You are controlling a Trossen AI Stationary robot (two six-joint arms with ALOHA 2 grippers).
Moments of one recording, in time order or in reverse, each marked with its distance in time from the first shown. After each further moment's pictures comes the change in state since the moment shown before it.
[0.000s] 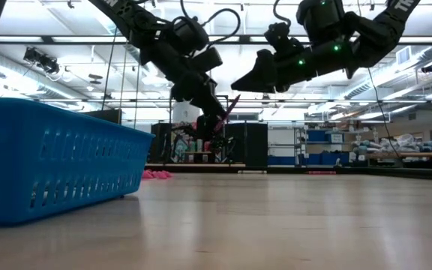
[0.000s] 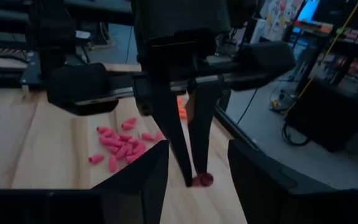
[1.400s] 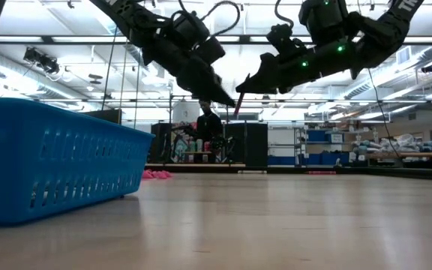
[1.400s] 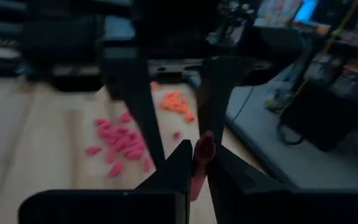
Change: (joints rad) left arm -0.010 -0.003 0.001 0.080 0.118 -0.081; right arm 0.018 -0.007 -0.022 0.006 0.022 -0.024
